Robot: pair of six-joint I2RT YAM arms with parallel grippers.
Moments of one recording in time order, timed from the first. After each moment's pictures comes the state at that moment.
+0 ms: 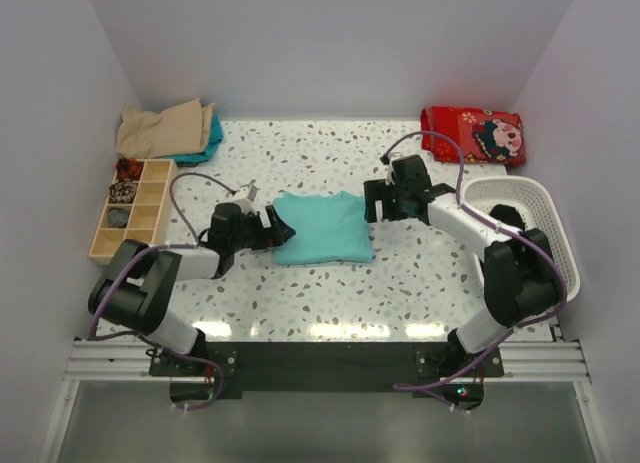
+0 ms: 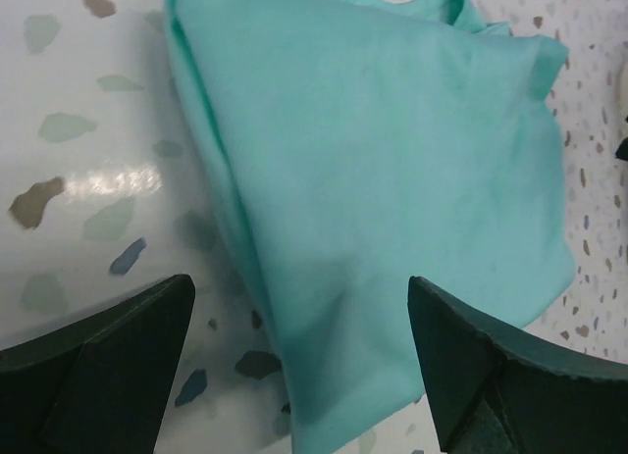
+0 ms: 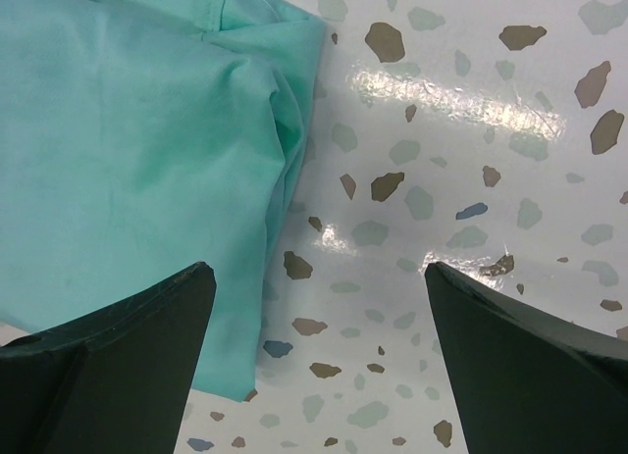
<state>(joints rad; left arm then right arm) -0.31 1.49 0.45 0.47 0.27 -0.54 0.37 1.60 1.06 -0.36 -0.04 0.22</state>
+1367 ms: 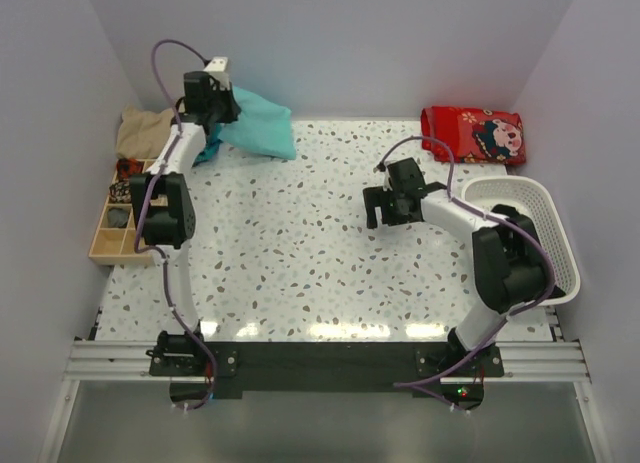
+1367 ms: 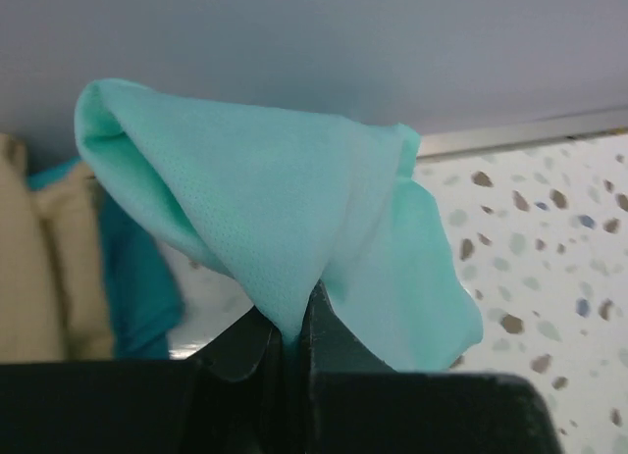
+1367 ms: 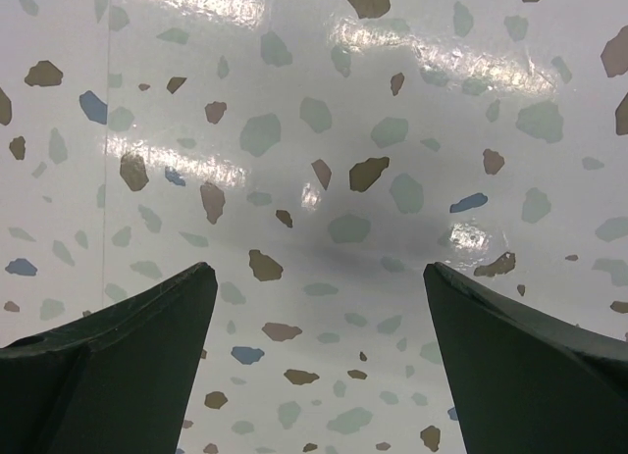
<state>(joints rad) -0.05 2.23 1.93 -0.13 0.24 -0.07 0.36 1.69 1.08 -0.39 -0.02 0.19</state>
